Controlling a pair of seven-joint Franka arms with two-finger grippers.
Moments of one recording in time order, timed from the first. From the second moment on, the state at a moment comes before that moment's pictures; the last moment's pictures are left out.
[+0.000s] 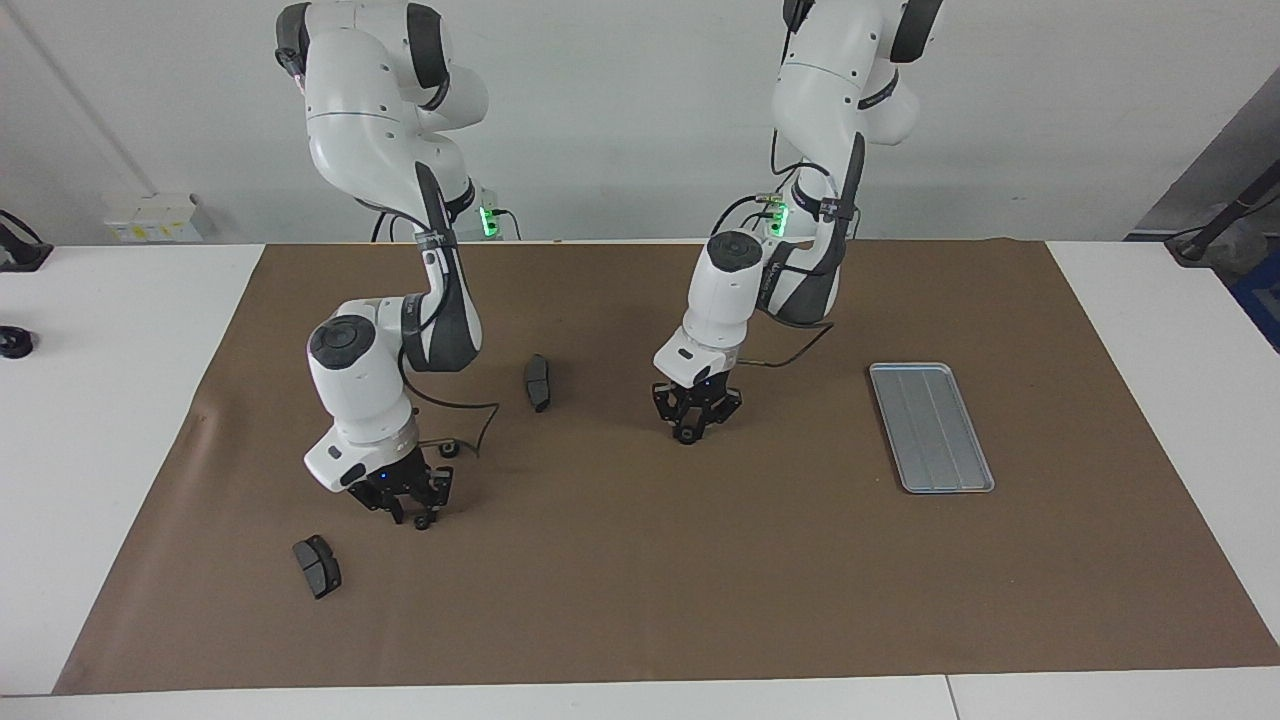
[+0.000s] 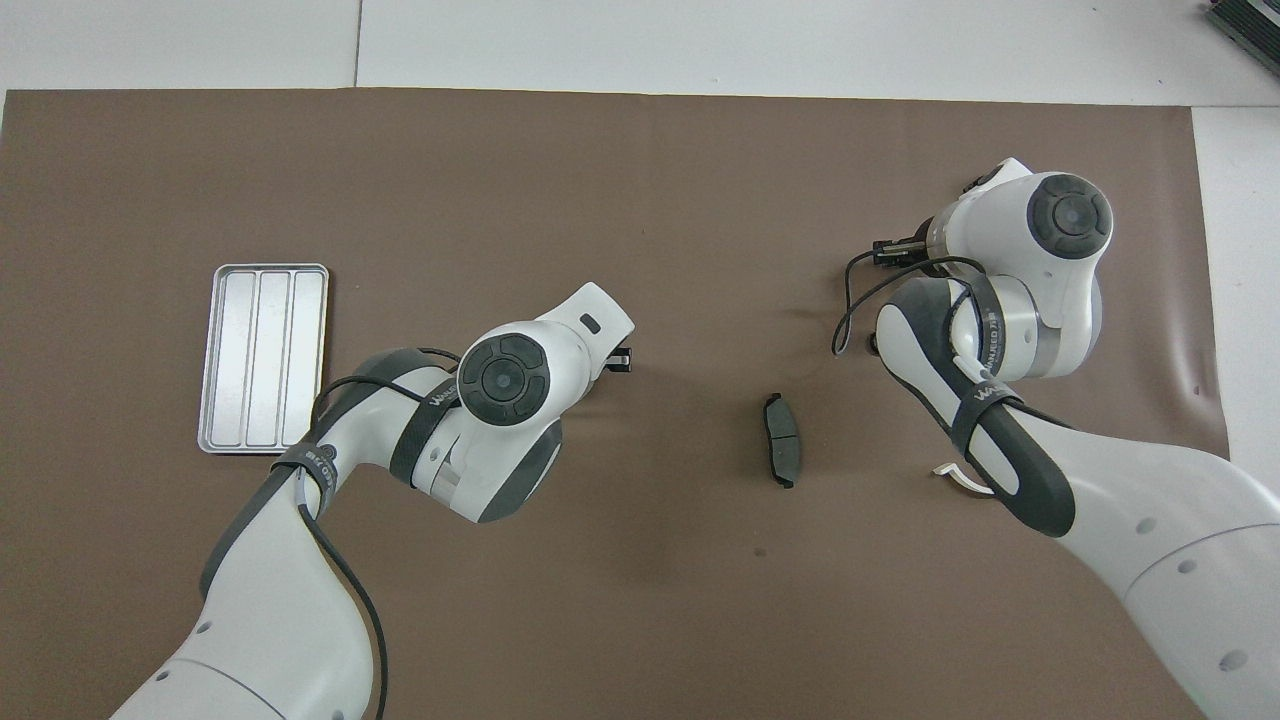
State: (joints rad) left arm -0.59 0.39 -0.01 -1.97 0.04 2.62 -0.53; right arm 0.18 0.53 -0.11 -1.76 0.04 2.50 0.03
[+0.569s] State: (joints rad) left arm -0.58 0.32 0.11 -1.95 0.09 2.49 -0.53; right arm 0.18 0.53 -0.11 -1.76 0.05 2.50 0.03
